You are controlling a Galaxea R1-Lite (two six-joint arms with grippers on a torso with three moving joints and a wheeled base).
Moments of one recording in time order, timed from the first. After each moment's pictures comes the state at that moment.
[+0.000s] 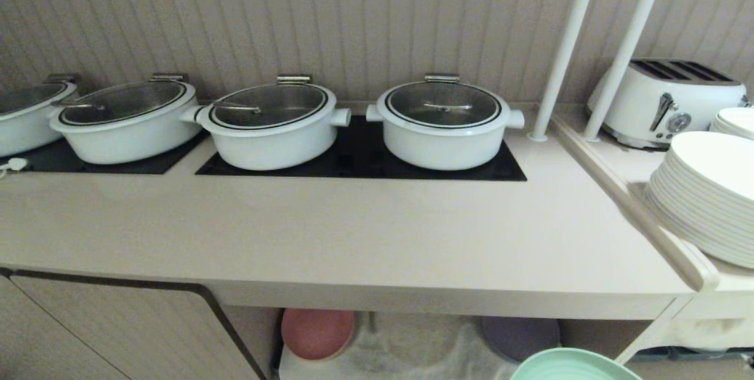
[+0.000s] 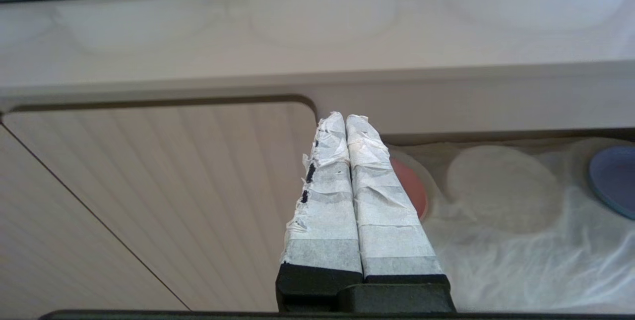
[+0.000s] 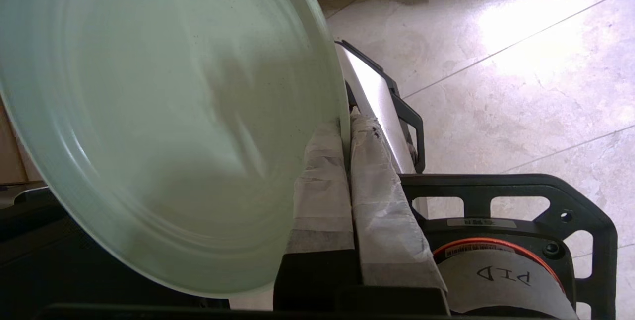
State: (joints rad) left arm 0.00 0.00 0.00 0.00 -0.02 0.06; right arm 0.57 0.94 -0.25 0.31 -0.10 0.74
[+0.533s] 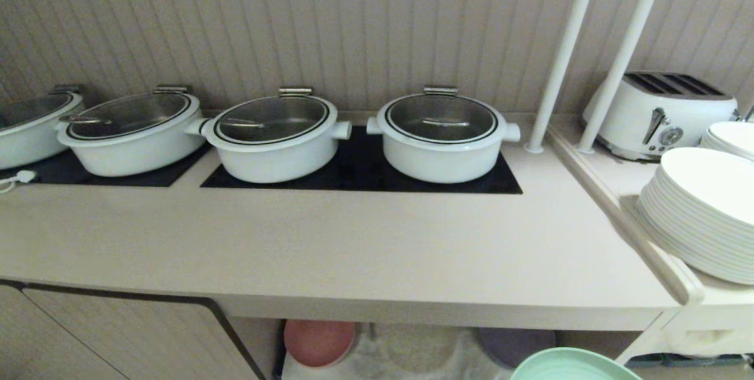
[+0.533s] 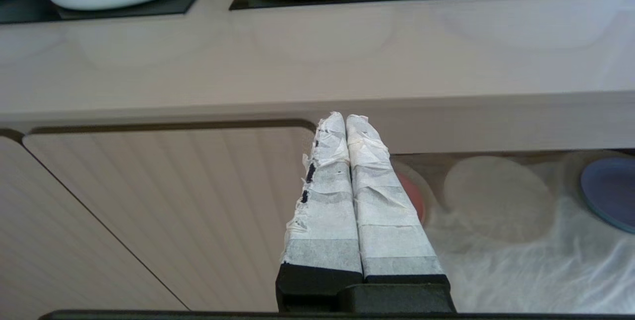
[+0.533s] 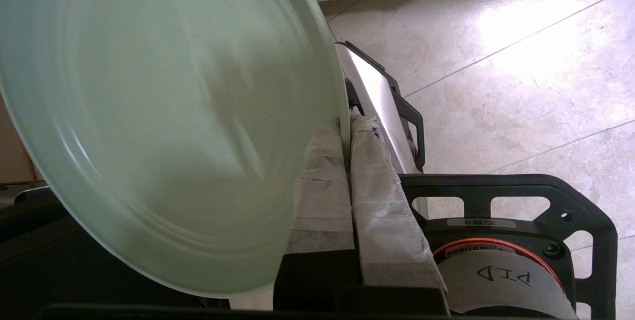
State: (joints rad) left arm 0.00 0.00 0.00 0.00 -0.02 0.05; right arm 0.57 0.94 -0.25 0.31 -0.10 0.74
